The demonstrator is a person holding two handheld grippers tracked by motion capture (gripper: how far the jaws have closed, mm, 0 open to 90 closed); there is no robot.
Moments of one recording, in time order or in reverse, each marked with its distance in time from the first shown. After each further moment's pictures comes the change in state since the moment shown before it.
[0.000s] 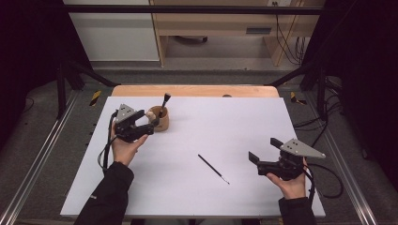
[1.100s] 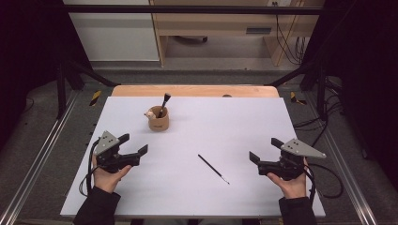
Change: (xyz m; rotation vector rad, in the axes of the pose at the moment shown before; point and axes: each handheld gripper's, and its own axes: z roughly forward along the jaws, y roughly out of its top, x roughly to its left) left arm -0.008 -0.050 -0.070 0.010 -0.038 -0.004; right arm -0.001 0.000 -0.001 0.006 -0.006 0.006
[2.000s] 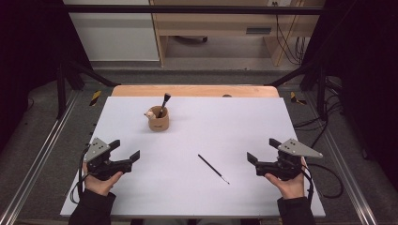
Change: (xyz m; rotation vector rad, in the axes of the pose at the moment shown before) left arm 0.006 -0.013 -0.019 0.018 0.034 -0.027; right arm 0.005 0.001 0.004 0.017 0.002 -0.013
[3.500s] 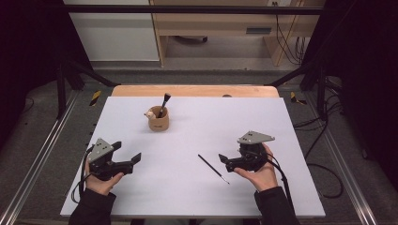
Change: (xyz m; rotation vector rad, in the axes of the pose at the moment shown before) left arm 0.002 -0.005 0.005 0.050 -0.001 0.036; right arm 0.047 0.018 0.067 0.249 0.079 -0.103
